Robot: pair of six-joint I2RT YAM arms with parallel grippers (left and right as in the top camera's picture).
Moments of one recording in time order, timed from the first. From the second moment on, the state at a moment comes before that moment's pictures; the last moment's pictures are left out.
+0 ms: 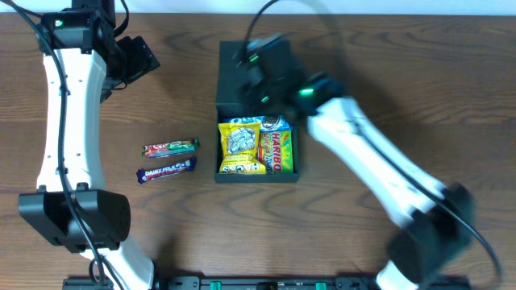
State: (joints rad) left arm 0.05 1.88 2.04 -1.40 -0.03 -0.54; right arm 0.59 1.79 1.66 -0.70 -0.12 0.23
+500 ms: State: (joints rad) left arm 0.05 1.88 2.04 -1.40 -0.08 -0.54; right arm 0.22 1.72 1.61 -0.91 -0.10 0.28
